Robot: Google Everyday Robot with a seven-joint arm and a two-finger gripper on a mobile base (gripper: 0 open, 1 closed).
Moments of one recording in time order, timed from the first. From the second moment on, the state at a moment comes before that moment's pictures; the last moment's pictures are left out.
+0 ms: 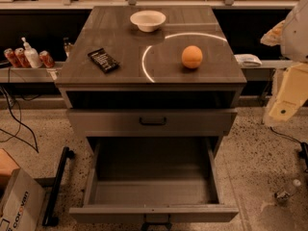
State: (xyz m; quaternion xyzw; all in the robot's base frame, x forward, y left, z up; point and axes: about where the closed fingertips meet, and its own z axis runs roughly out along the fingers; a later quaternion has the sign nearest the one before) arm 0.438 -0.217 0.976 -0.60 0.78 -0.03 0.16
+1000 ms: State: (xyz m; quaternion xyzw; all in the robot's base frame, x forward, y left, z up) arm 0.433 -0.213 0.963 -0.60 0.78 -0.02 0.16
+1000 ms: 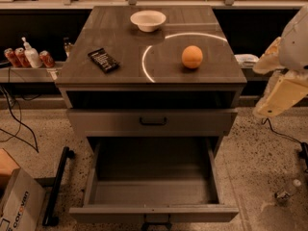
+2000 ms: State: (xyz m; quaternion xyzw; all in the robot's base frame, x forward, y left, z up) arm 0.410 -0.193 0.861 -0.58 0.79 0.03 0.20
